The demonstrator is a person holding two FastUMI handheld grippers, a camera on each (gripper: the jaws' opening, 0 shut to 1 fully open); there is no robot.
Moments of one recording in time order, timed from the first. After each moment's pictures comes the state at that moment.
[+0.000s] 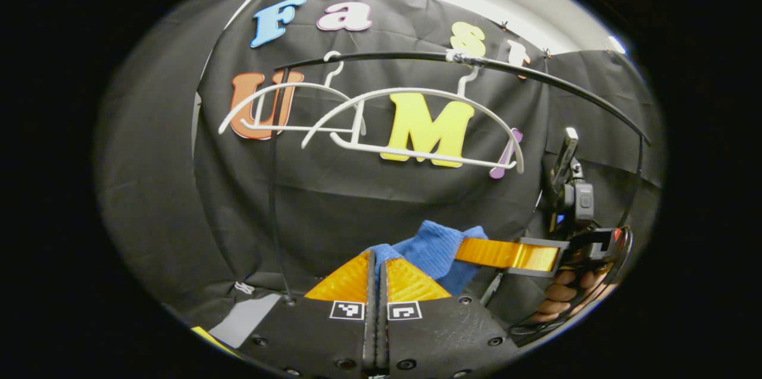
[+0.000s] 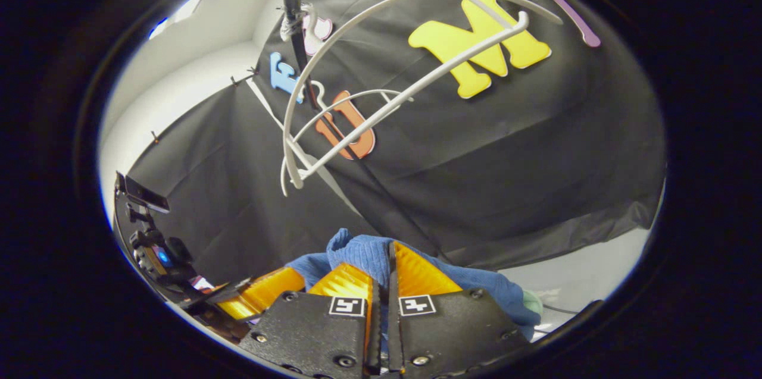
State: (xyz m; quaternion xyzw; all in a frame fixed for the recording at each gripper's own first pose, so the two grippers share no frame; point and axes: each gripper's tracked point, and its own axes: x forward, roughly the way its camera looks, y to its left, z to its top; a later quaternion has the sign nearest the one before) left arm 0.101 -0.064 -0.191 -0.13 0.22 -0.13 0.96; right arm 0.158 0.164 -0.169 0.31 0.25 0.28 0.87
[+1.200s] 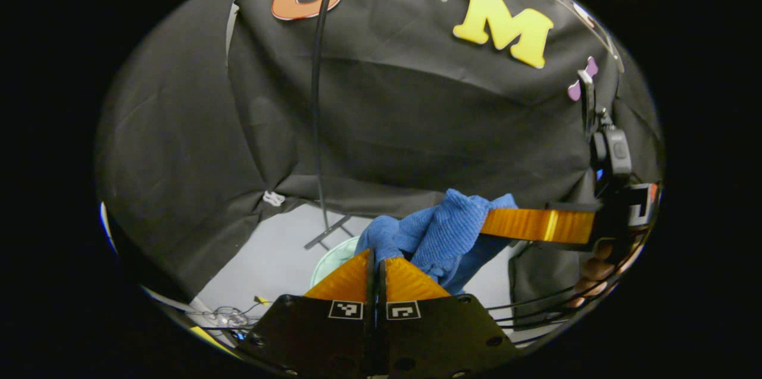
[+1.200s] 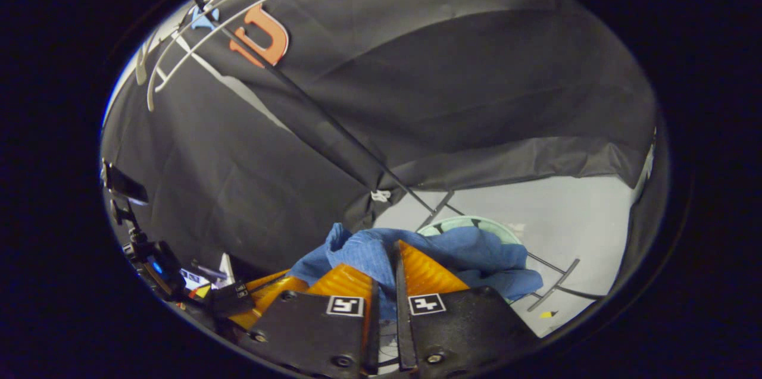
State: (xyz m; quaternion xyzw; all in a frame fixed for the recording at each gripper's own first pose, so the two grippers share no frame) left arm 0.046 -0.034 -0.436 -0.11 0.48 -0.01 0.87; right arm 0.156 0.178 -0.396 0.21 0.50 0.20 0.82
